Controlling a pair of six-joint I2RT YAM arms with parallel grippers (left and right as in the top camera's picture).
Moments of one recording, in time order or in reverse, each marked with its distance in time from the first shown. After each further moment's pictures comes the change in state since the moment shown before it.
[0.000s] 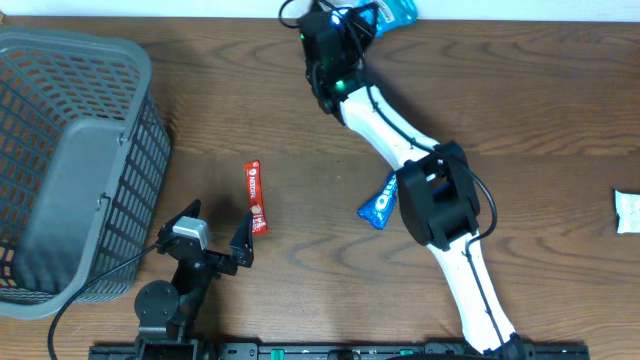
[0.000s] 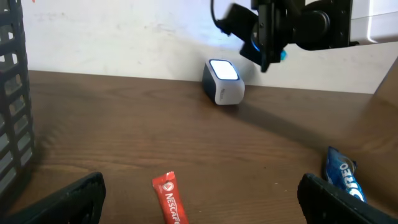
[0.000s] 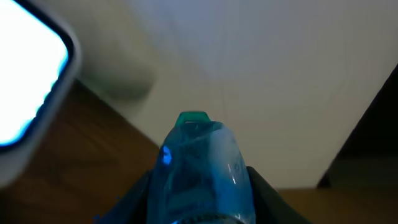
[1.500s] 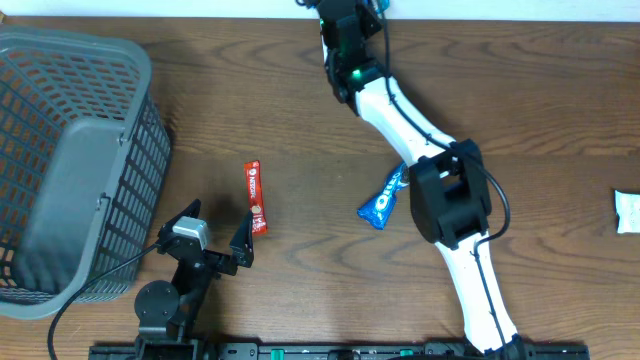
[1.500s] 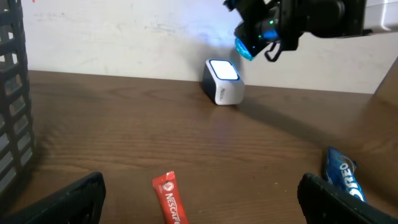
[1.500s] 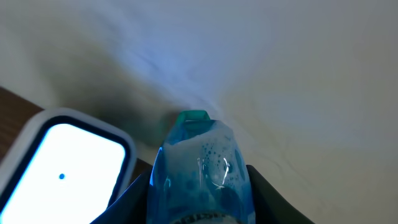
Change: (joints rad) left arm 0.000 0.000 0.000 0.000 0.000 0.000; right arm -0.034 -0.031 0.000 0.032 -0.381 0.333
